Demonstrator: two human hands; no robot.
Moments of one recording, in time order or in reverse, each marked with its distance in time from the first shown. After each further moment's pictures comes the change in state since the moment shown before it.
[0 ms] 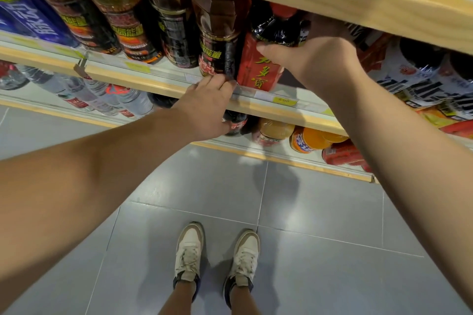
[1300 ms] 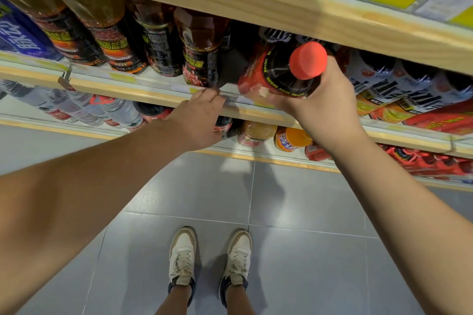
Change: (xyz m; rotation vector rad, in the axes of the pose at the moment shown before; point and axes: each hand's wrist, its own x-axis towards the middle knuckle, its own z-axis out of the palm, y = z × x) left_hand -0.007 0.013 -0.002 -0.030 -0.060 0.047; right_hand -0.063 0.057 0.026 0.548 0.424 -0.143
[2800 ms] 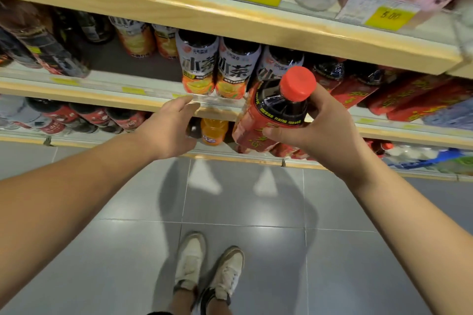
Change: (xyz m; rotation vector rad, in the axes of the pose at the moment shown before) left_hand 0.053 0.254 0.049 -0.123 0.075 -0.005; right_hand -0.074 0.202 -0.261 0.277 -0.197 0.025
